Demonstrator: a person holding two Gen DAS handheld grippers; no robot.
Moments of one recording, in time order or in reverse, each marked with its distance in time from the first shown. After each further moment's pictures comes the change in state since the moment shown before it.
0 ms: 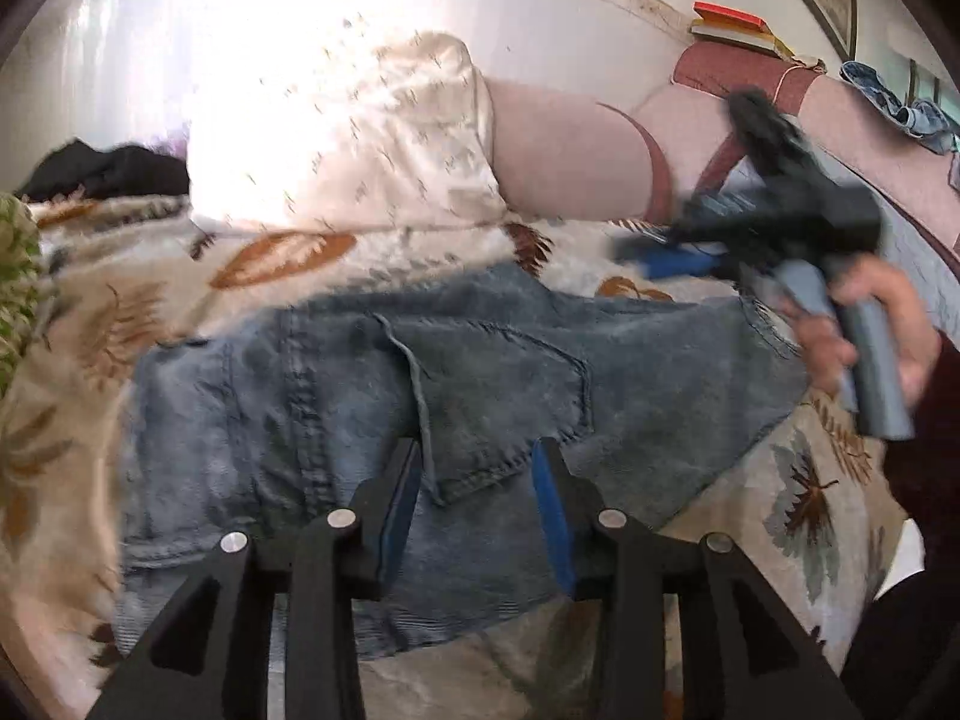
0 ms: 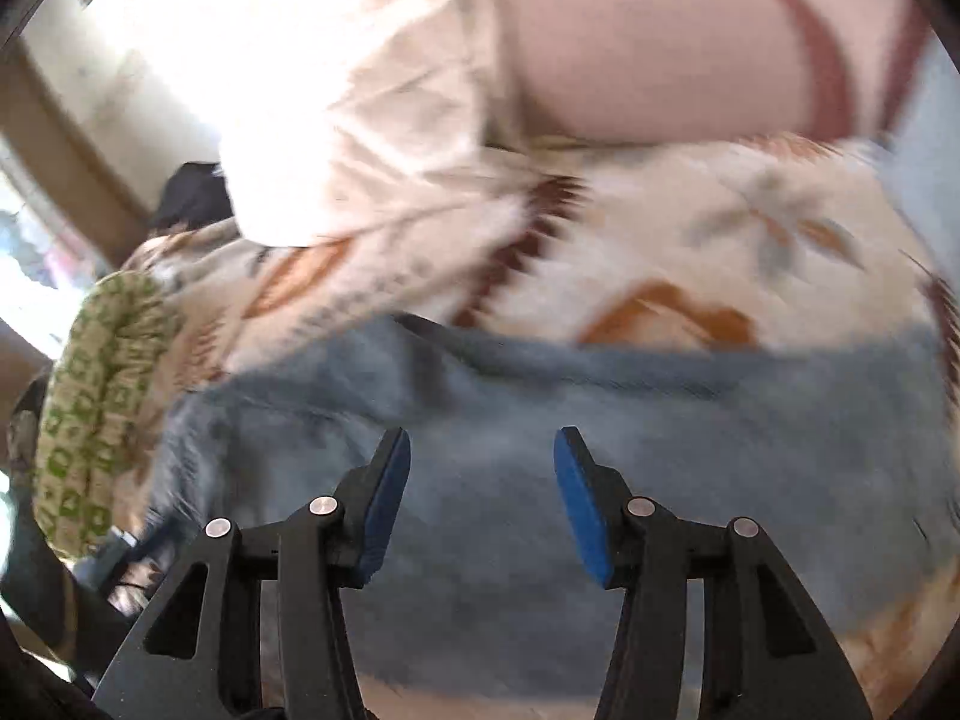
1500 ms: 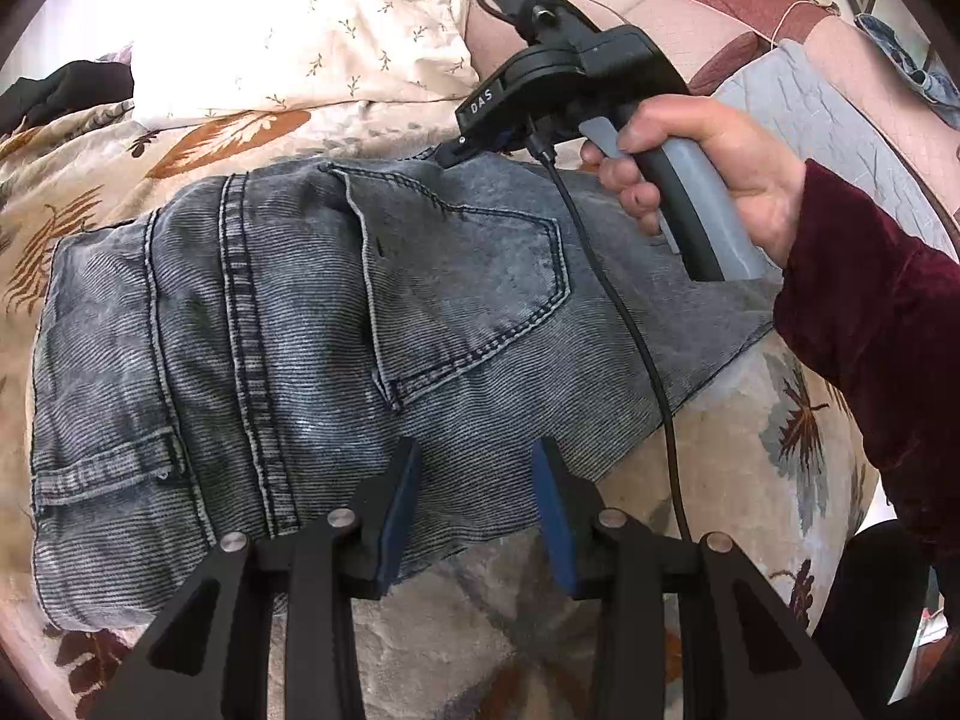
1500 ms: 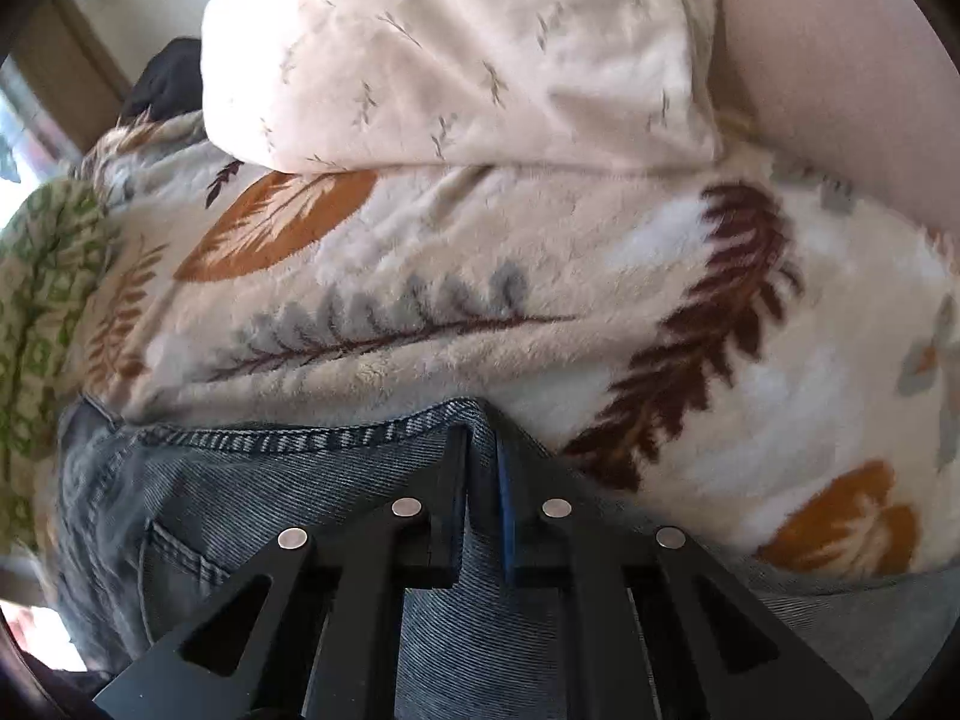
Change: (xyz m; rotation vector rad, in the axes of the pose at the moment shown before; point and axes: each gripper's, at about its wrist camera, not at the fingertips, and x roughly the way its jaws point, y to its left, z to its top) left arm 0.029 -0.007 -0.016 -0.001 0.266 -0.067; right arm 0.140 0.040 0.053 -0.174 0.179 -0.077
